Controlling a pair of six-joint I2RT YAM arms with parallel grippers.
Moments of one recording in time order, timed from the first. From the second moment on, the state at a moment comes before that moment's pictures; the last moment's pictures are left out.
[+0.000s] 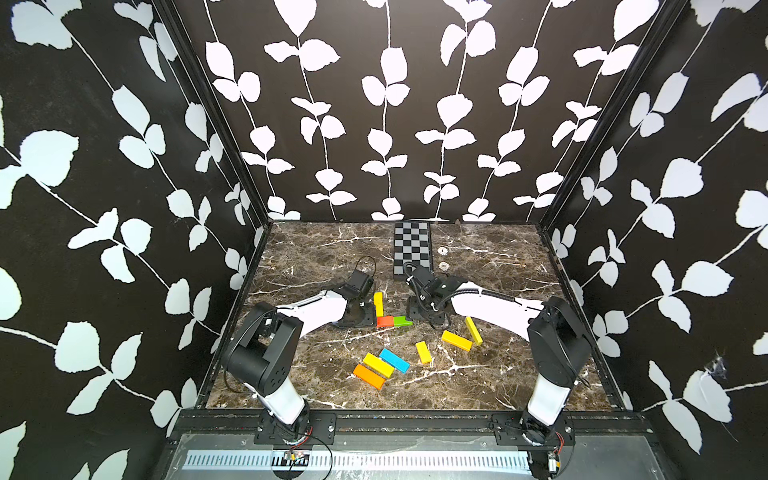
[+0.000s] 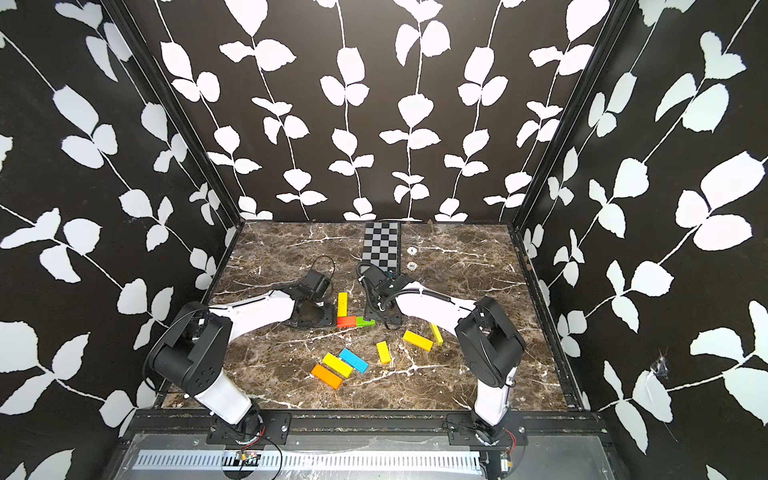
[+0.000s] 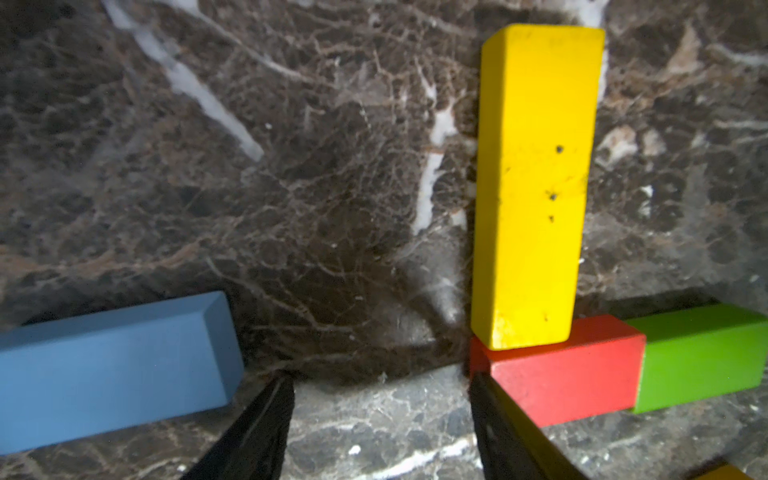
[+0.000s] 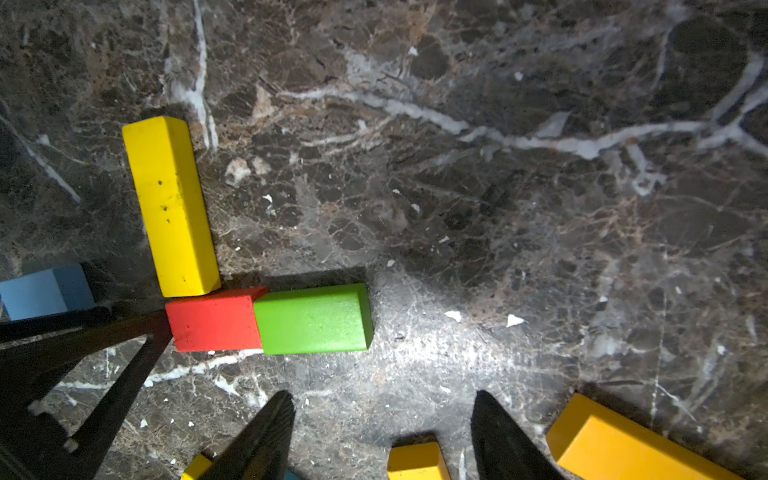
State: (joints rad) left arm -0.53 1.64 0.91 -0.52 0.02 -0.54; right arm 0.81 1.80 1.28 -0.69 0.05 0.86
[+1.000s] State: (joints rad) left arm -0.53 1.20 0.74 -0.73 -0.12 -0.60; right arm 1.10 1.88 1.31 -0.83 0.02 0.52
